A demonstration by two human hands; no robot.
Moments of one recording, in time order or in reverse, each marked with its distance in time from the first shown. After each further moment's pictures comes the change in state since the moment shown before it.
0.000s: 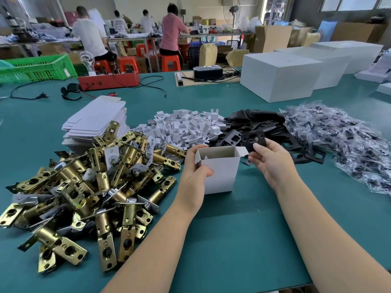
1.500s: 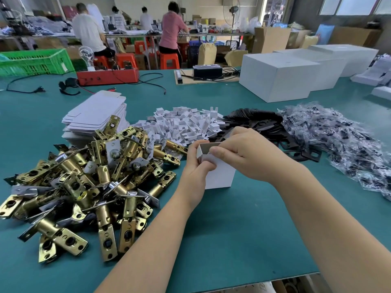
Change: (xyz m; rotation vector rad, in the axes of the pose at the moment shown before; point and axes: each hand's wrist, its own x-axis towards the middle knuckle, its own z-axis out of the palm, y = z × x) left_hand 0.005 -0.004 -0.004 0.088 -0.079 0.057; right_hand -0.073 -0.066 0.052 -1.373 -0.656 -0.777
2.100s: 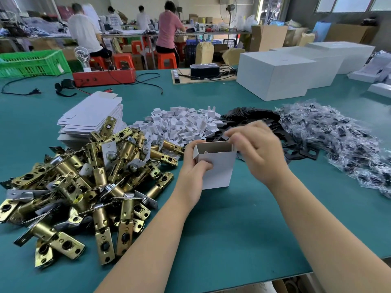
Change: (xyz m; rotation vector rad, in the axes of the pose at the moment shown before) left_hand 0.001 0.001 0.002 -0.045 0.065 -0.095; right_hand -0.012 0.028 0.027 0.284 0.615 0.021
